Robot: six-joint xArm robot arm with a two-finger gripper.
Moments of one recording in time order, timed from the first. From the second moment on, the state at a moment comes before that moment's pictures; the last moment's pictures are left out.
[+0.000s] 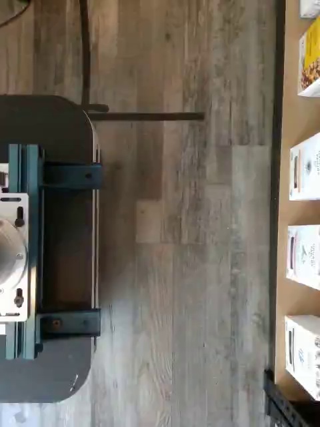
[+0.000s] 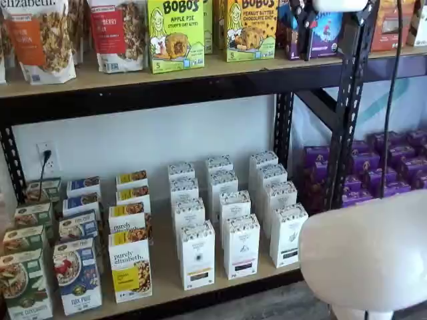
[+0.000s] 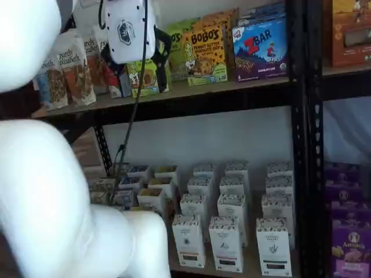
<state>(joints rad) 0.01 -0.84 -1.15 0.04 2.00 0.03</state>
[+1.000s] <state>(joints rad) 0.08 -0.90 -0.99 0.01 1.76 0.09</state>
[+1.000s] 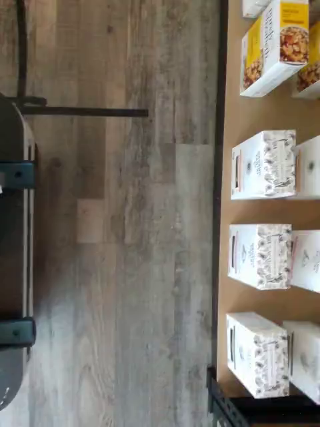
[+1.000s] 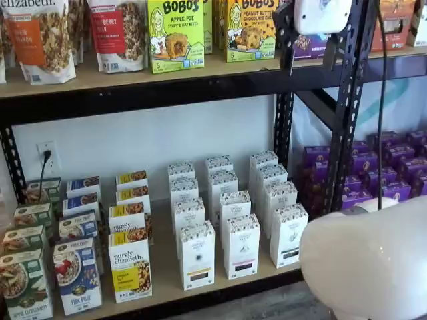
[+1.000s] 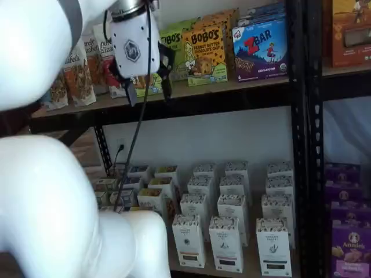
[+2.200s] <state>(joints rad) 0.22 -0.79 -0.70 -0.03 1.40 0.23</state>
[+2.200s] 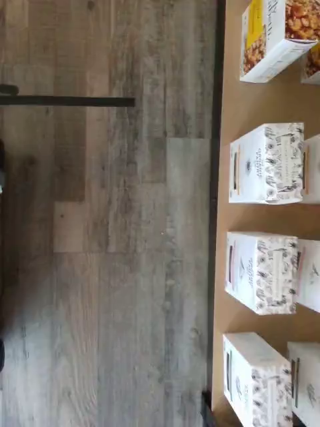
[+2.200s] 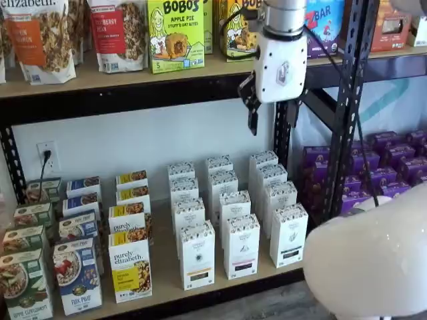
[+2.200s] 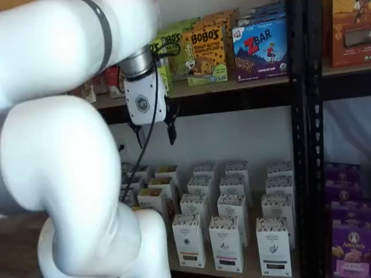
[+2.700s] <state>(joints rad) 0.25 -0.68 -0.61 -0.02 1.21 0.27</state>
